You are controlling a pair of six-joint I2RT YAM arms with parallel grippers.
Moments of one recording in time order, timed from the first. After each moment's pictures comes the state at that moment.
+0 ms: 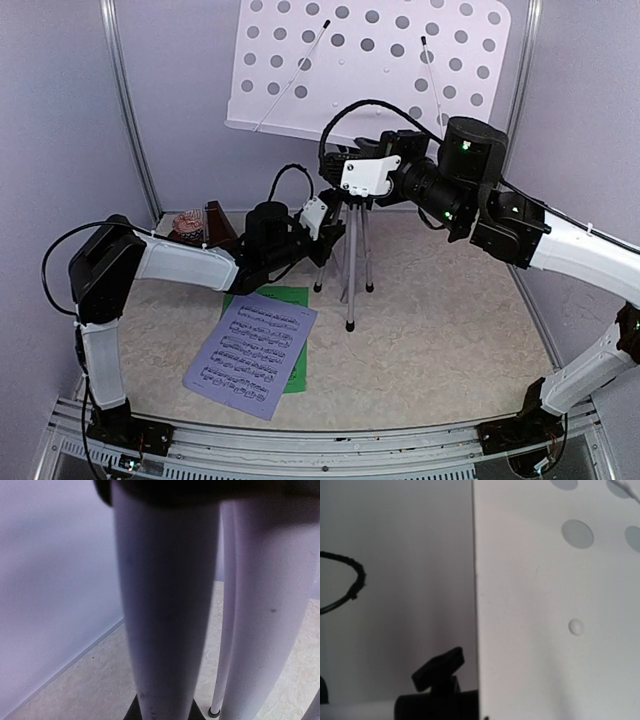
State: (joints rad) left arm -0.79 1.99 1.25 0.66 0.07 0.20; right arm 1.03 1.38 1.40 0.09 0.42 -1.43
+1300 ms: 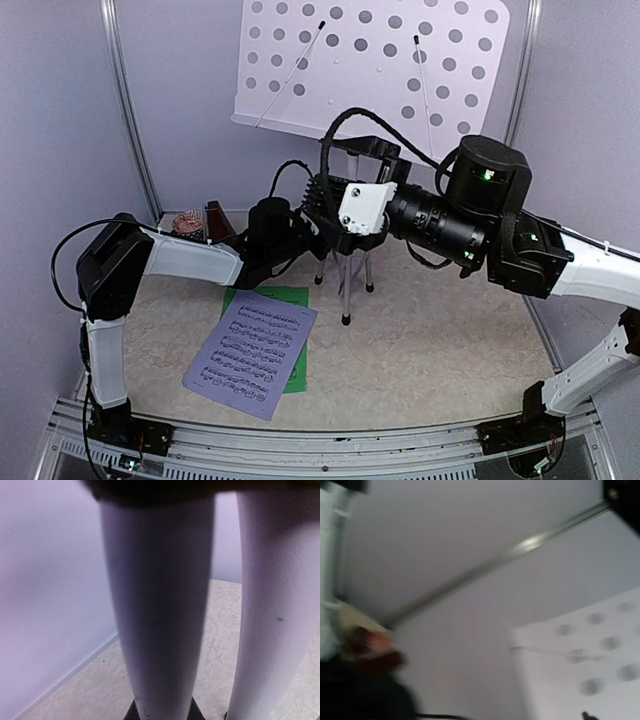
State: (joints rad) left arm -0.77 2.04 1.32 0.66 0.06 0.25; right arm 1.25 1.34 1.37 0.09 0.25 -1.13
